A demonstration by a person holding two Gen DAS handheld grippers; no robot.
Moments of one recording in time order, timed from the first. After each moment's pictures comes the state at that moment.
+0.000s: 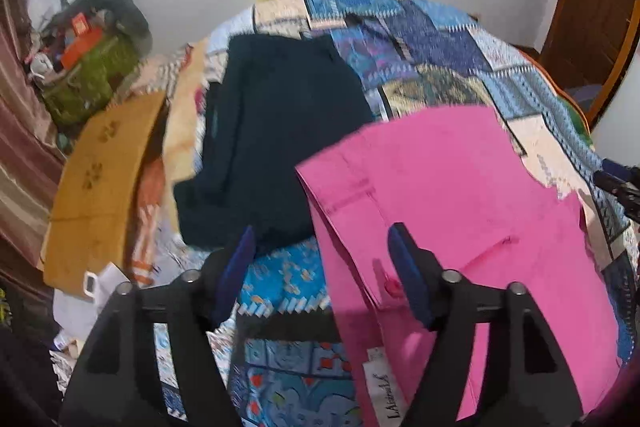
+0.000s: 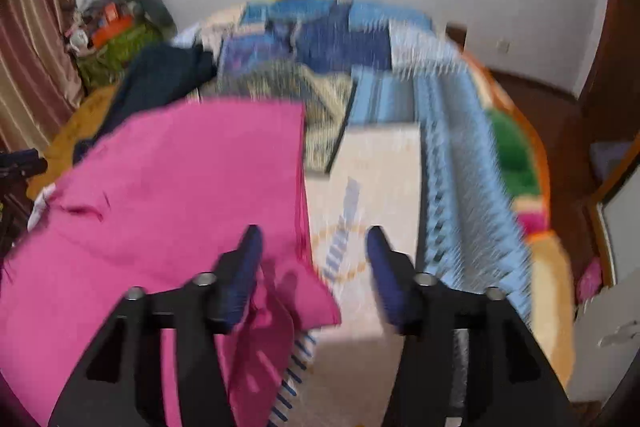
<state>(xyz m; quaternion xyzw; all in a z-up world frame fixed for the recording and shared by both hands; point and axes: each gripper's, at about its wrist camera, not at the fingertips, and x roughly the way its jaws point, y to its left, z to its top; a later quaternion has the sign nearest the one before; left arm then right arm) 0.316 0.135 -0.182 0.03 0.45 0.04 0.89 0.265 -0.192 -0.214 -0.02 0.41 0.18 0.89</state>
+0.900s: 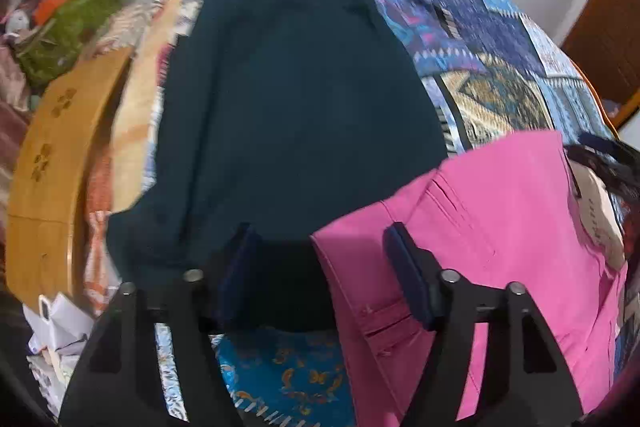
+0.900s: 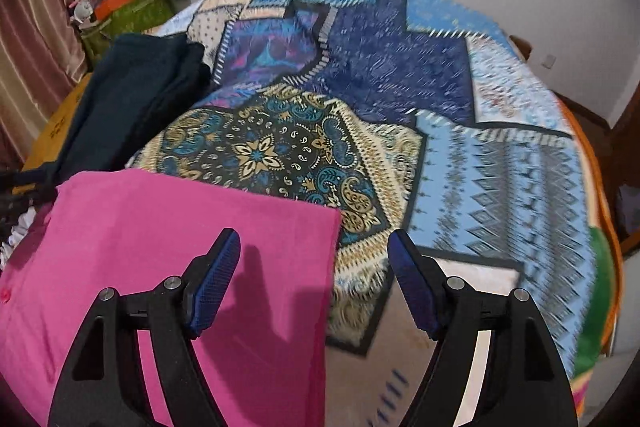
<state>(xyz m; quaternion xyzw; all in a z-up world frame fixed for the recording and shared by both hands) 0.437 0.177 -0.269 -0.03 0.54 0.02 0.84 0.423 -0.111 -0.264 -0.06 0.46 0.23 0.85</state>
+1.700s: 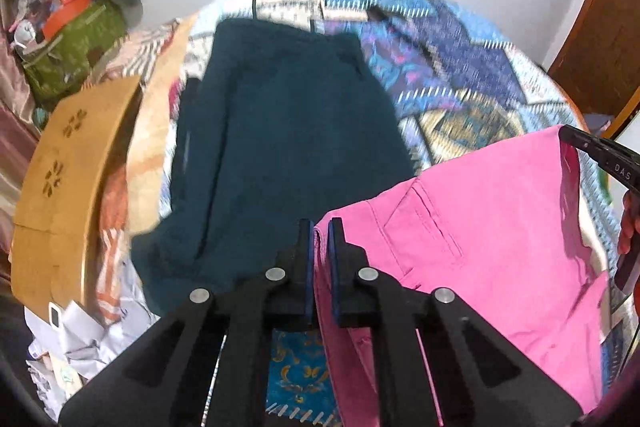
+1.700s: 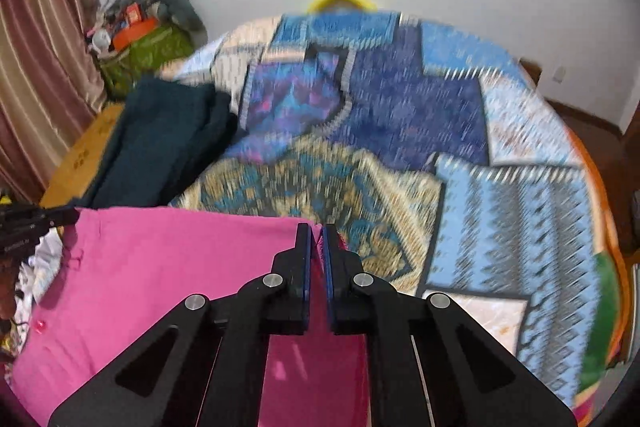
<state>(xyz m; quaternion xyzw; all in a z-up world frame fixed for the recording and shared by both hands) 0.424 0.176 -0.212 -0.03 0.48 0.02 0.88 0.415 -0.106 -0.218 -0.02 0.41 0.25 0.88</state>
